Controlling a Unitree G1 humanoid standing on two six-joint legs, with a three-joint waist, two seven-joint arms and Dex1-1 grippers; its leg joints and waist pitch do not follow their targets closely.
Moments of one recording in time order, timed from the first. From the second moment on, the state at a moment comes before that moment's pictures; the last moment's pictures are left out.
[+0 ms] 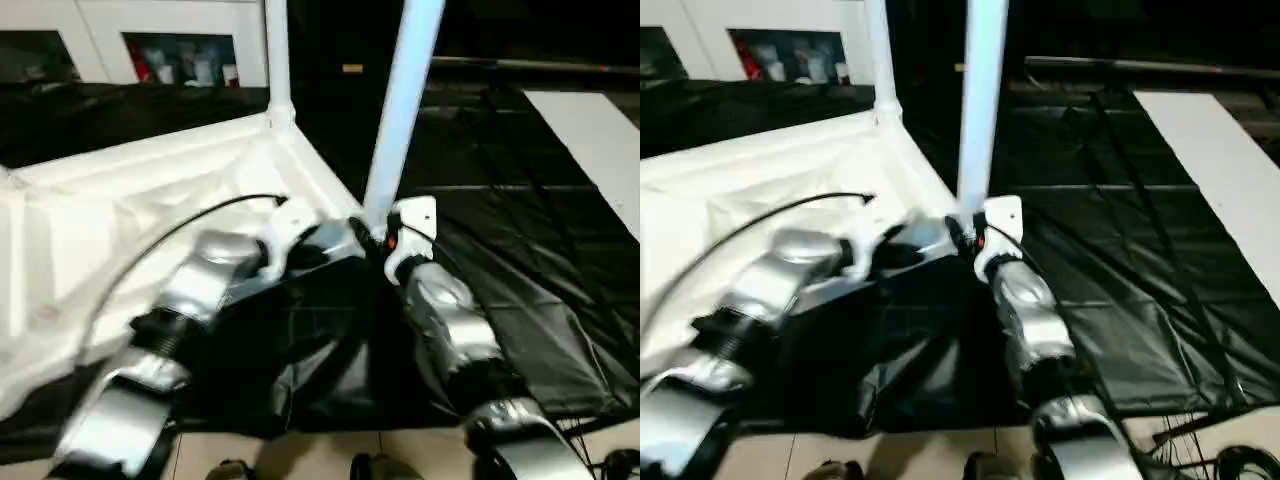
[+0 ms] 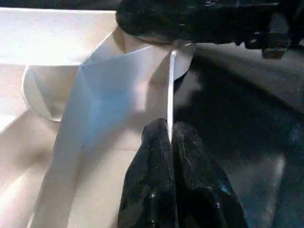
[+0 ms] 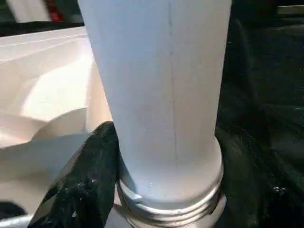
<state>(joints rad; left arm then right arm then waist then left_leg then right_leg) -0.74 0.22 -0.25 0.60 0.04 0.37 -0.80 -0.59 0.02 0.00 0.69 0.10 -0.02 0.13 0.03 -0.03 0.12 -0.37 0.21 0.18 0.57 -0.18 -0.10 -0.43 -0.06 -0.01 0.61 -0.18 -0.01</state>
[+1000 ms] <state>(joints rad) -0.57 0.49 -0.29 0.35 -0.05 0.21 -1.25 -0.44 -0.35 0.17 0.37 0.23 0.06 1.03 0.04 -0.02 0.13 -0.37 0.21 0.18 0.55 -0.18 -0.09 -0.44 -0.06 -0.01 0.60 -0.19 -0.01</state>
